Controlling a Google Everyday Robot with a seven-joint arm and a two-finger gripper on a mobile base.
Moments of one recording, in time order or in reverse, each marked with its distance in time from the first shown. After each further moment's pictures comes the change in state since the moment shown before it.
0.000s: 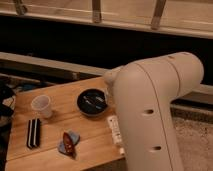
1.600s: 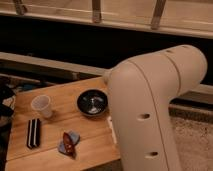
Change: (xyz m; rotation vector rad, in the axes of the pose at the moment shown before) arm 0.025 -0.021 -0.022 0.147 0.047 0.026
